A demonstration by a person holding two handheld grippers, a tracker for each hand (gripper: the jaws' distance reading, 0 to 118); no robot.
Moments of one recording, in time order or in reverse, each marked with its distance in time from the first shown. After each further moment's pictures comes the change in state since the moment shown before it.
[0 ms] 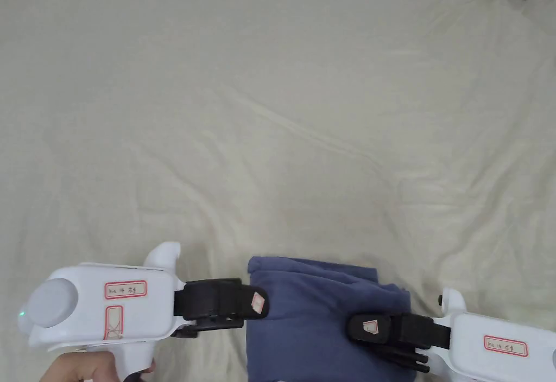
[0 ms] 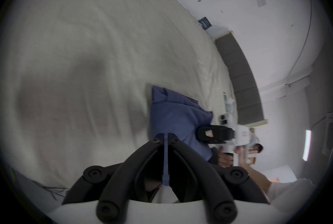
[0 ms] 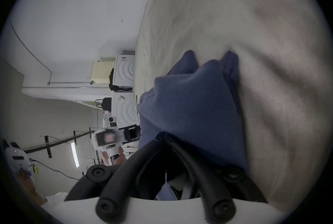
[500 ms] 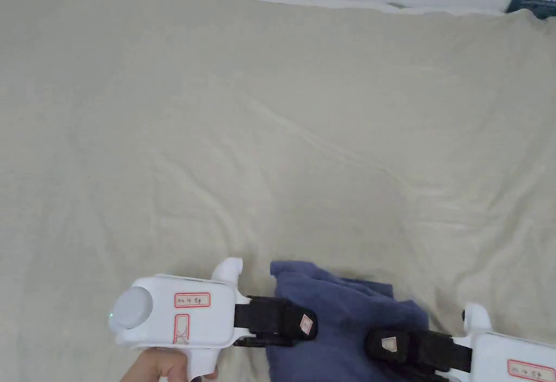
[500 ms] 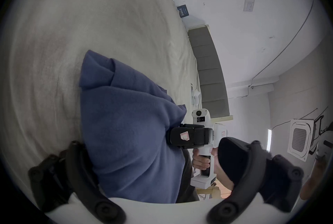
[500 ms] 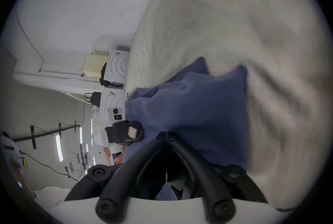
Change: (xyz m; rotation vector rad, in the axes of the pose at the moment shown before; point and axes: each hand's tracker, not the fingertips) left arm -0.014 -0.005 -0.047 -0.006 -0.102 -0.060; right arm -0.036 -0.006 0.008 0.019 -0.127 0.131
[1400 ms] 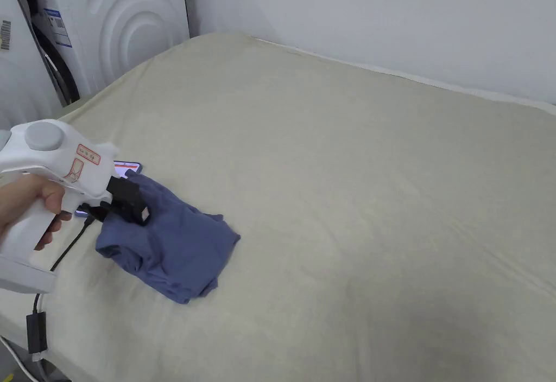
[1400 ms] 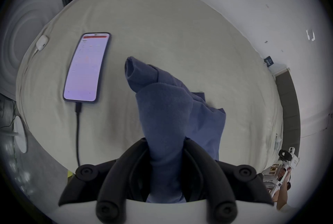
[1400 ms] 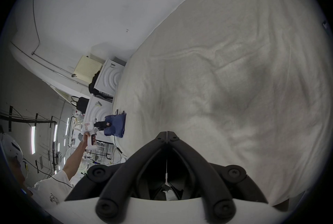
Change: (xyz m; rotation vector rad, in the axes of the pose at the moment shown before) left arm -0.113 0.121 0.384 0.207 0.750 0.172; right arm -0.095 0.047 0.053 0.163 -0.172 0.154
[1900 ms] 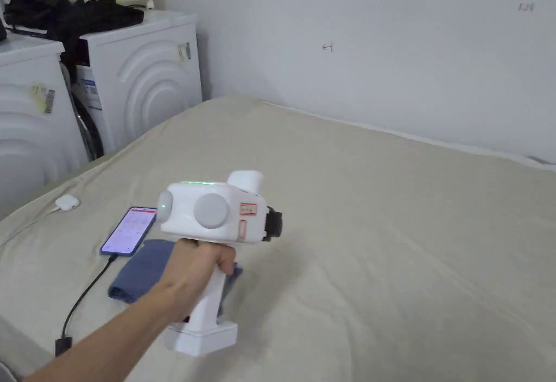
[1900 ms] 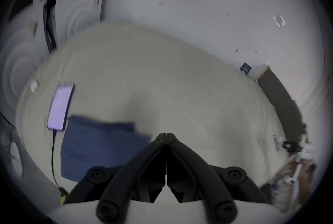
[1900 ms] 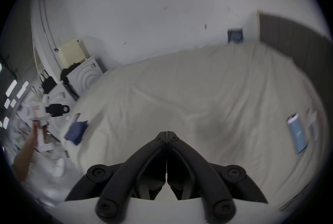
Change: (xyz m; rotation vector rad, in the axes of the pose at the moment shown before) left arm 0.265 -0.066 0.004 0.473 -0.177 -0.245; right arm -0.082 0.028 0.042 0.330 -0.397 0.476
